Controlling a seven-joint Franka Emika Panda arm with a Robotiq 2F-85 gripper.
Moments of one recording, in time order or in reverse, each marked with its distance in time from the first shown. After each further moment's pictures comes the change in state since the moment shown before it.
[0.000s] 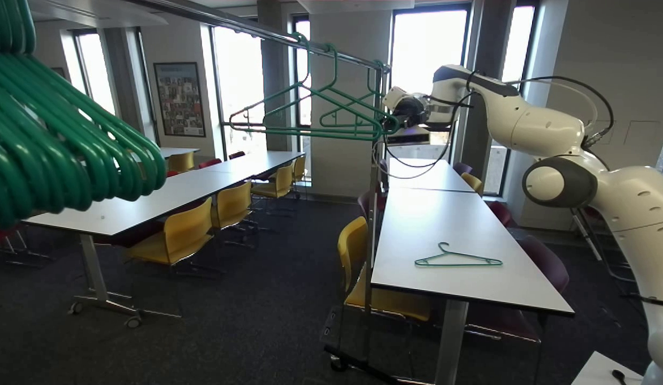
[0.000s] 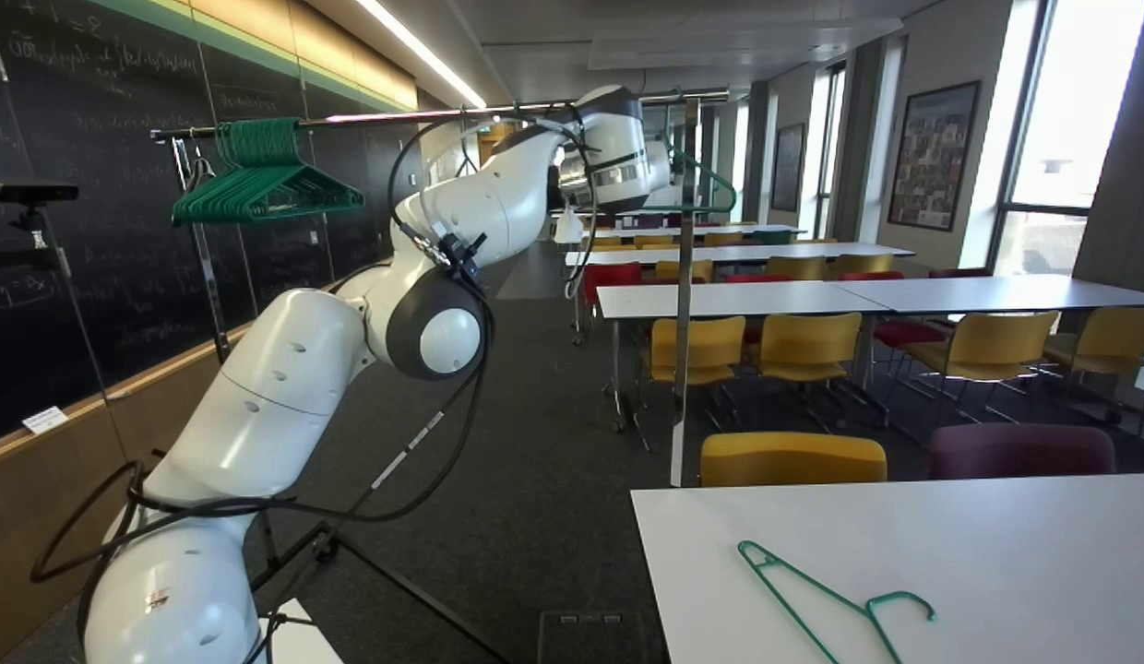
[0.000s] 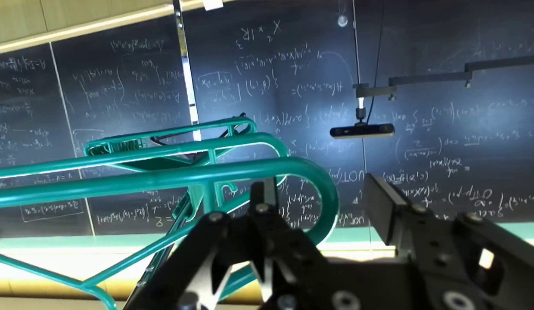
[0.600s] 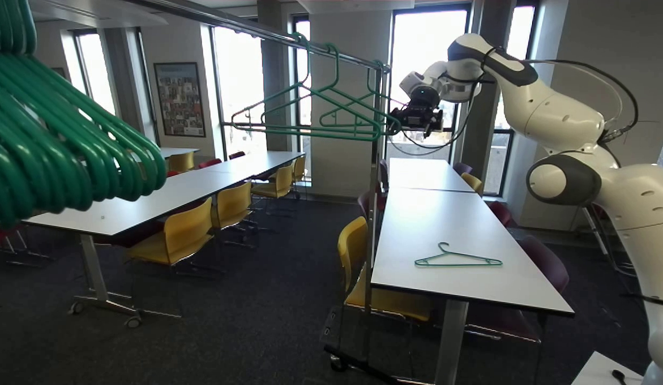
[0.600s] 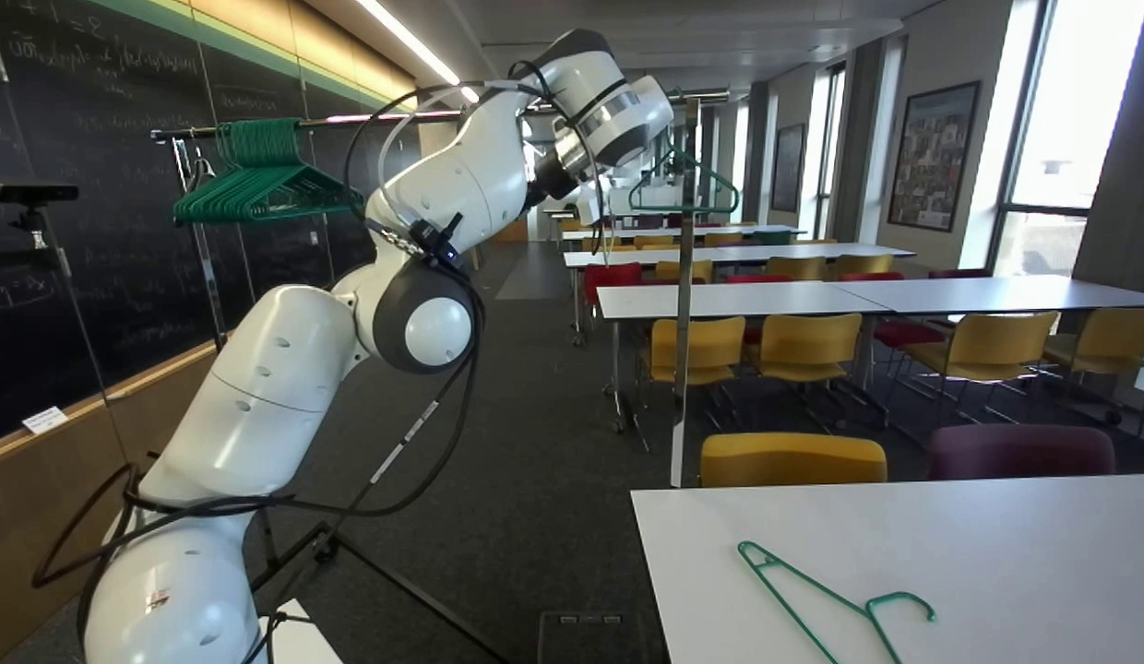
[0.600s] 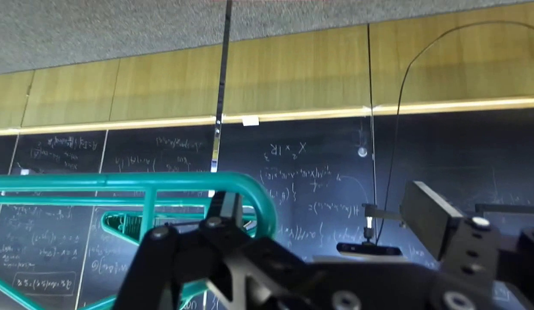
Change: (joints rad) arm 0.002 -0.039 -0.094 0.149 -0.297 -0.016 -0.240
